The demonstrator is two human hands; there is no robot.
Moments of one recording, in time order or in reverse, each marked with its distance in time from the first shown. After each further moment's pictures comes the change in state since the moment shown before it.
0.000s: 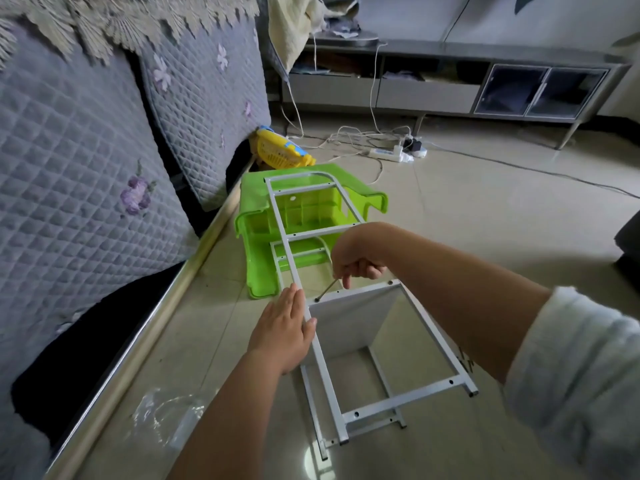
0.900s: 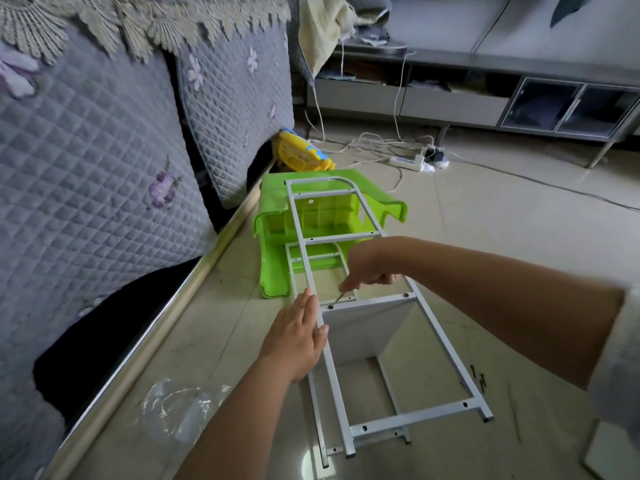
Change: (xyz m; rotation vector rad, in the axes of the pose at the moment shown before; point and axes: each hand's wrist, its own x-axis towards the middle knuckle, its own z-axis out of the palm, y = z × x) left_hand -0.003 -0.002 0.010 -0.068 0.015 -0.012; right_hand 0.001 0.002 0.006 -0.357 0.223 -0.201
